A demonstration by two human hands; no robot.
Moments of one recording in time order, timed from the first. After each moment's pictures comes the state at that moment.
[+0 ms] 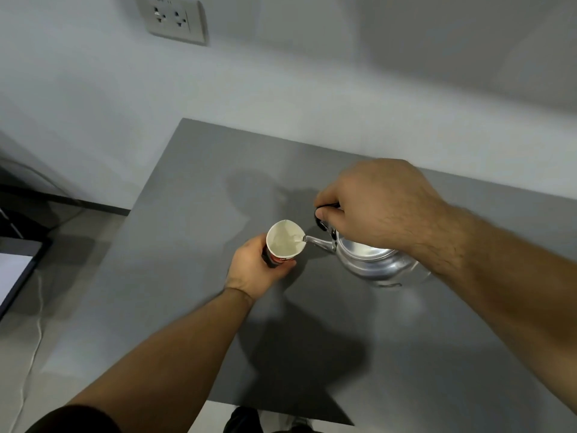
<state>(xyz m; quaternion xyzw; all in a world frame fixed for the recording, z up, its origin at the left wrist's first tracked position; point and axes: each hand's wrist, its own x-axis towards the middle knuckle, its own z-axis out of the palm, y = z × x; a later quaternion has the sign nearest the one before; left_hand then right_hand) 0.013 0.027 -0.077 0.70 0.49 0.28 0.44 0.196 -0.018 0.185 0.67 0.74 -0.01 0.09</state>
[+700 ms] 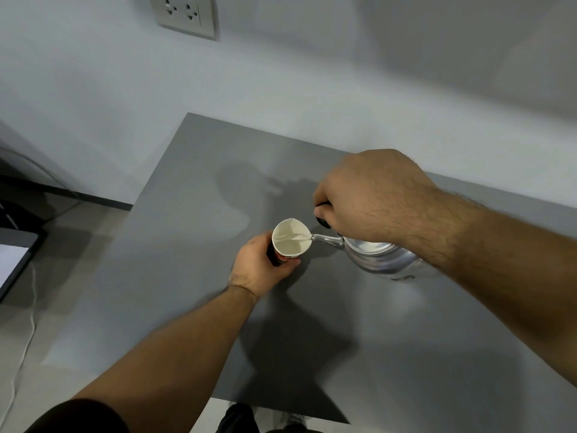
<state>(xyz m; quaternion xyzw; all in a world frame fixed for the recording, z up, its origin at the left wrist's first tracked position) 0.015 0.030 -0.083 0.71 0.50 0.27 0.42 0.212 0.029 0.109 0.65 0.76 -0.02 0.04</state>
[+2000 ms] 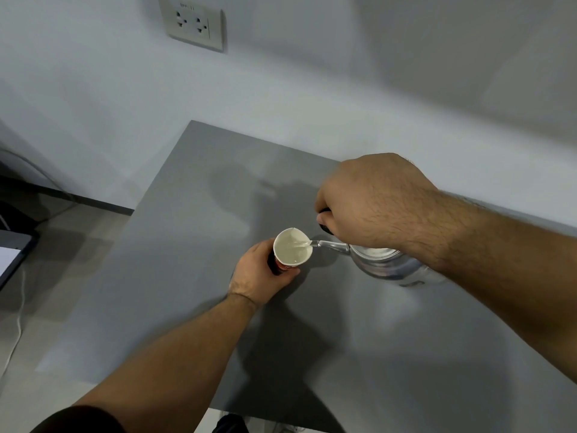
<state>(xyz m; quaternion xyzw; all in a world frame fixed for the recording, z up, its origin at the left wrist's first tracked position) 0.013 0.029 -0.079 0.72 0.49 0.27 0.41 0.250 0.059 0.062 0.65 0.76 0.04 0.03</state>
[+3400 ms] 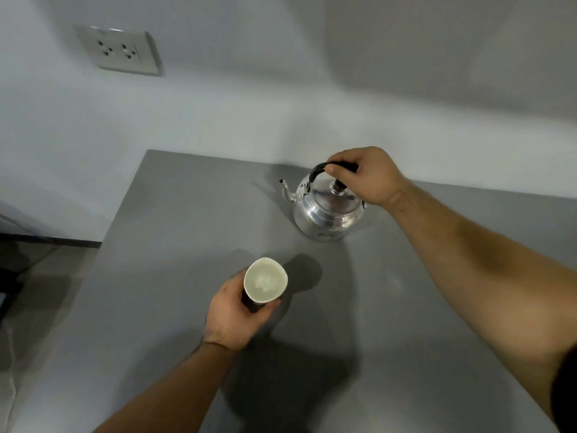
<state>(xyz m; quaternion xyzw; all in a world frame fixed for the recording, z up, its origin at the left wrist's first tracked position) 0.011 0.028 -0.083 0.72 0.47 0.29 0.41 0.336 0.071 0.097 0.76 0.54 -0.22 -0.30</state>
